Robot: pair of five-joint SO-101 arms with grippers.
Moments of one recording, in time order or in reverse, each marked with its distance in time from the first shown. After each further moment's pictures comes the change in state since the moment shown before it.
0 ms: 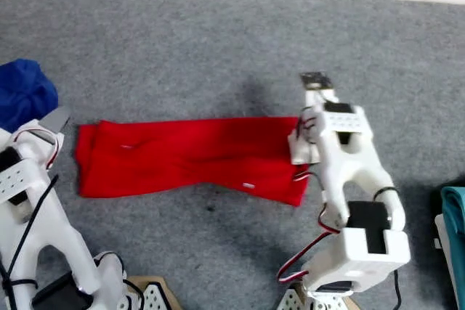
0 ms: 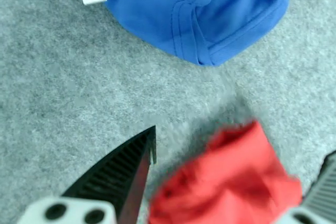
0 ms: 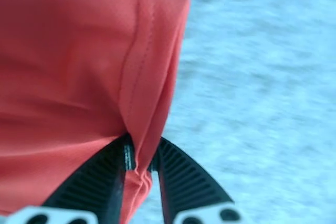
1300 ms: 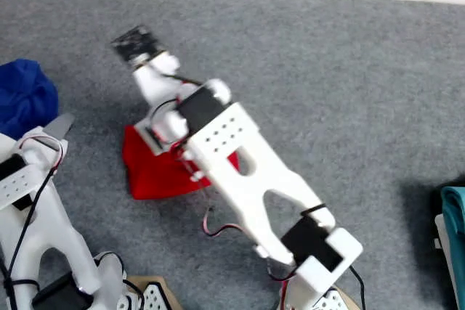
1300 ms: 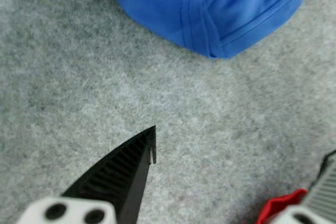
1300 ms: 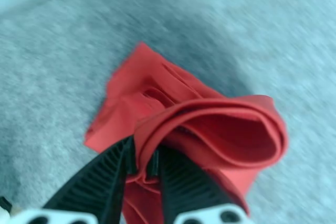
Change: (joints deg) left arm 0.1 0.0 5.3 -4.5 0.0; right arm -49.8 3.4 -44.8 17.4 -10.5
